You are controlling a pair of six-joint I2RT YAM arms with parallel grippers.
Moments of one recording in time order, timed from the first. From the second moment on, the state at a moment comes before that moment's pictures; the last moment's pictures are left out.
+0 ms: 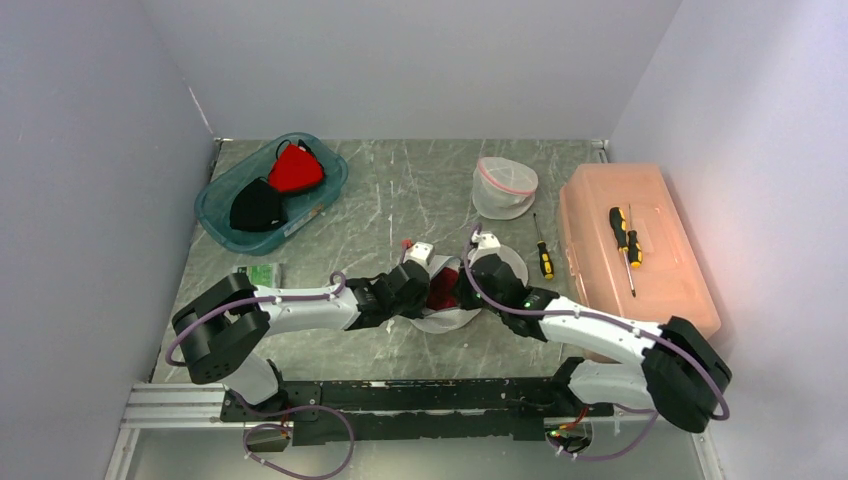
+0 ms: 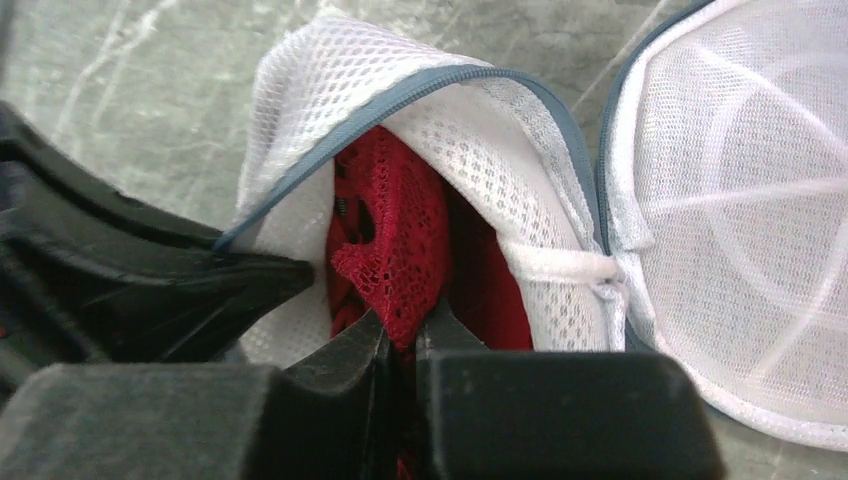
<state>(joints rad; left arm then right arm) -1.03 1.55 0.79 -0.03 -0.26 -0.62 0.82 1.18 0.51 0.02 0.17 0.58</state>
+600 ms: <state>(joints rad) -1.01 1.50 0.93 -0.22 -0.27 -0.66 0.89 0.95 0.46 0.02 0.14 0.35</state>
